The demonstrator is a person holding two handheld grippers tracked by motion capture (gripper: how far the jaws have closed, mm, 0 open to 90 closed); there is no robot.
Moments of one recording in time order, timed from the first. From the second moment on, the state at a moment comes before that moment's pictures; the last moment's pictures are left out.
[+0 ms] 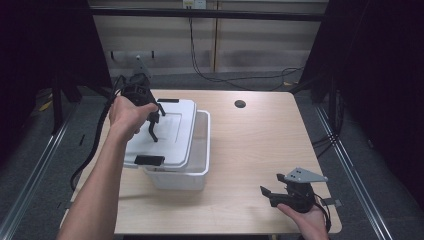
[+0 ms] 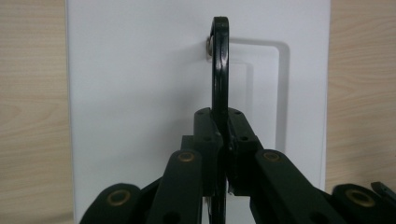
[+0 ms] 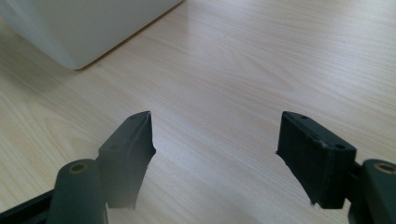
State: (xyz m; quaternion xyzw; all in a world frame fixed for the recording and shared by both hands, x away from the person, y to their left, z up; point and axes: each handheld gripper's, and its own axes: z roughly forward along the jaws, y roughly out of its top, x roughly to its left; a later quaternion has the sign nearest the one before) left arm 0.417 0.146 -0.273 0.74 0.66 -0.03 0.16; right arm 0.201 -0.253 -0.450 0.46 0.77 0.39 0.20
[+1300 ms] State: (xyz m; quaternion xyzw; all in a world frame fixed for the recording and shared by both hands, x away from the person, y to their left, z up) left arm 0.412 0.114 -0.291 0.72 0.67 -0.05 0.17; right arm 0.200 -0.252 -0.450 0.46 0.77 0.39 0.20
